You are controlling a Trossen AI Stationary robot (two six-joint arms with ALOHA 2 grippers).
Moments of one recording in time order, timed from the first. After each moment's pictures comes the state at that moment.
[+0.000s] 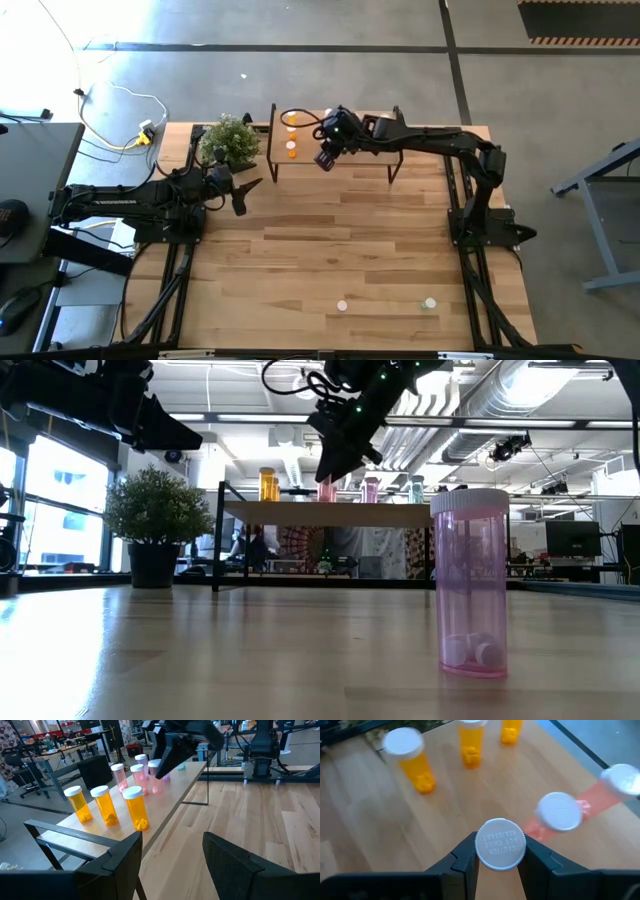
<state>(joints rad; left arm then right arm) 0.24 0.50 0.30 0.02 -0.35 0.11 -0.33 1.84 1.62 -0.58 0.19 0.15</state>
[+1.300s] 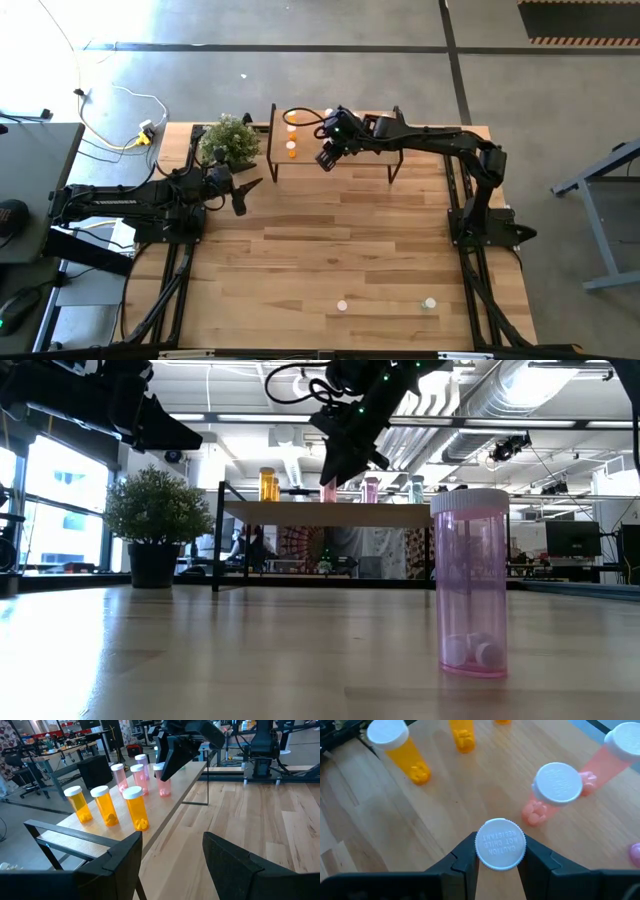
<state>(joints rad) 0.24 0.50 0.30 0.02 -0.35 0.11 -0.34 1.83 1.62 -0.64 0.15 0.27</state>
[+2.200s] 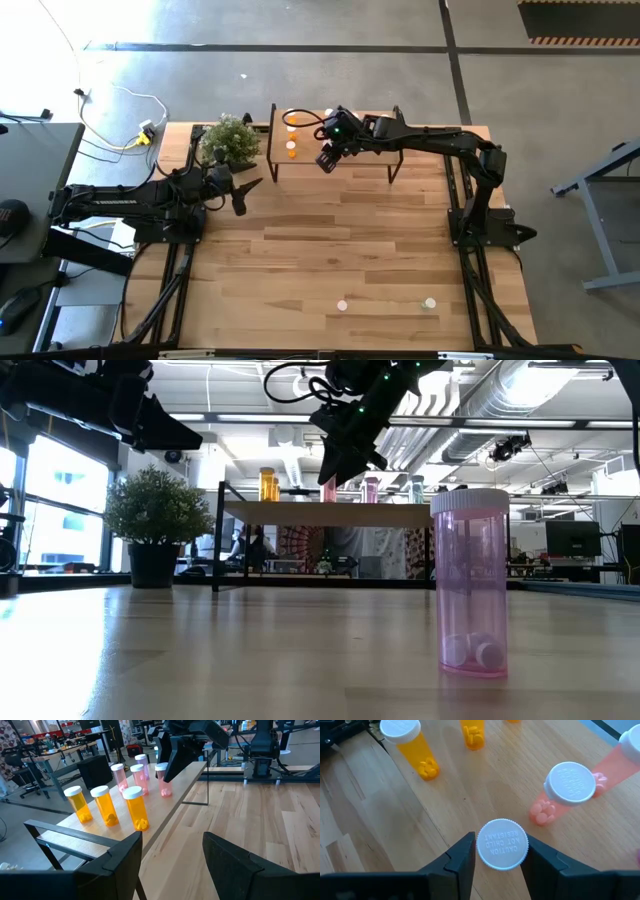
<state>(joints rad) 0.24 0.50 0.30 0.02 -0.35 0.11 -0.34 1.83 1.62 -0.64 0.13 0.24</state>
